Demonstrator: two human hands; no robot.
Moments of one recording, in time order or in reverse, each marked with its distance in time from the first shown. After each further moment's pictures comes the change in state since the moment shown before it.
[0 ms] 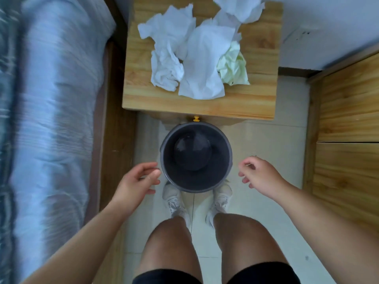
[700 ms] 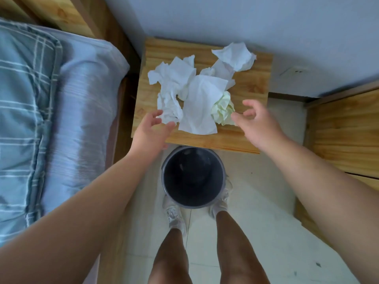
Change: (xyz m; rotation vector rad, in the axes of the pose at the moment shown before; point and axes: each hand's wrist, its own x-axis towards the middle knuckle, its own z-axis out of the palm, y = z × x) left_hand 0.051 0.227 0.032 0.035 0.218 0.104; right_hand 0.021 -0.201 -0.136 0.065 0.205 -0.244
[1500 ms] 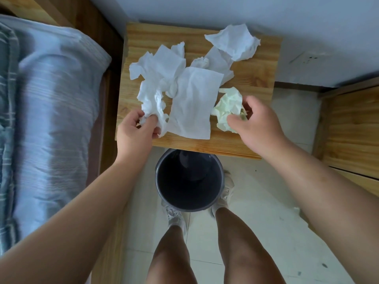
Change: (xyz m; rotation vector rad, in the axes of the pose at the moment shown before) left_hand 0.024 -0.007 0.032 -0.065 0.223 0.066; right_hand 0.034 0.025 0.005 0.053 -0.030 -0.168
